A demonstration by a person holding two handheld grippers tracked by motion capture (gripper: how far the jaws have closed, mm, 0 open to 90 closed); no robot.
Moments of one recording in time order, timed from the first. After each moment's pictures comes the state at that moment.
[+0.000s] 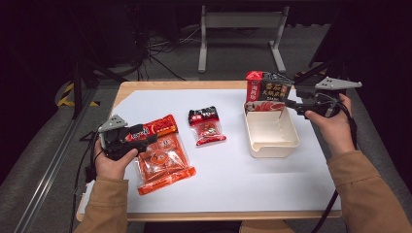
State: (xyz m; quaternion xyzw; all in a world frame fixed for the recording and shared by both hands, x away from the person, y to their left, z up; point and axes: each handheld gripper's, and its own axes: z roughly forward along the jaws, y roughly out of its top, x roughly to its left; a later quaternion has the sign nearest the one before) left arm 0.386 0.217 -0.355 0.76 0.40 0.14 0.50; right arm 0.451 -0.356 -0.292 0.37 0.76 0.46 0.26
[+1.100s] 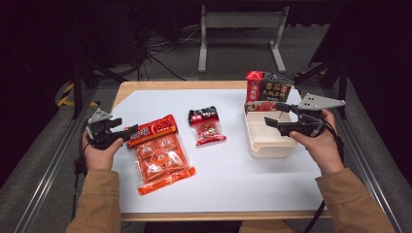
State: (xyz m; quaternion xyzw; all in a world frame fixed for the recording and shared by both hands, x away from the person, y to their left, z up) left arm 0.430 0.272 -0.388 0.73 0.48 0.20 0.44; right arm 0.407 -0.302 -0.302 0.28 0.79 0.50 0.23
